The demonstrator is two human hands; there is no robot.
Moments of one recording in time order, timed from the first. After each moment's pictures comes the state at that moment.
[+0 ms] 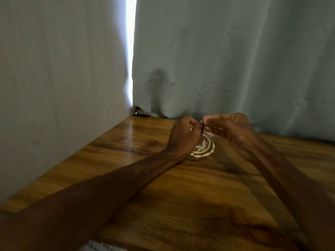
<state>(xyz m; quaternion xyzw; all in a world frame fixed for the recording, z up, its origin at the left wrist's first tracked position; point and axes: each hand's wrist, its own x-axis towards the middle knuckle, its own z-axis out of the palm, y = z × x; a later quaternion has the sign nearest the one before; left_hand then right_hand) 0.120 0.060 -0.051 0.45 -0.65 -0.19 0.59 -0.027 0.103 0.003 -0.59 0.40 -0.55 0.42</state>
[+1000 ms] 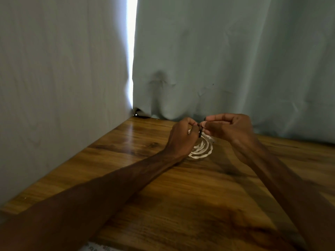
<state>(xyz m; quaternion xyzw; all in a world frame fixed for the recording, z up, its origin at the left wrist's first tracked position) 0.123 0.061 -0.051 0.42 -0.65 -0.22 0.59 -0.020 0.111 0.003 -0.58 0.42 -0.59 0.37</state>
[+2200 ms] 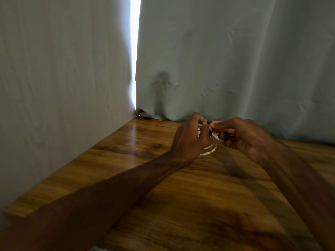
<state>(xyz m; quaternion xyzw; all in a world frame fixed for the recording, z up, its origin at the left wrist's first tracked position) 0.121 0.062 -0.049 0.38 -0.71 -0.07 0.59 -0.027 0.104 0.015 -0.50 0.53 -0.52 0.45</state>
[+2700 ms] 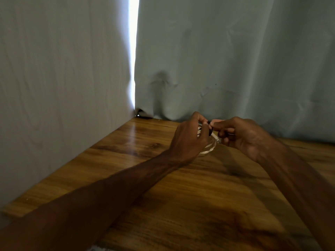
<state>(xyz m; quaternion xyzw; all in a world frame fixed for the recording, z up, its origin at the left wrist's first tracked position) 0.122 0.062 -0.048 0.37 -0.72 -0.06 0.58 -0.031 0.098 0.013 -0.48 0.52 -0.53 0.47</state>
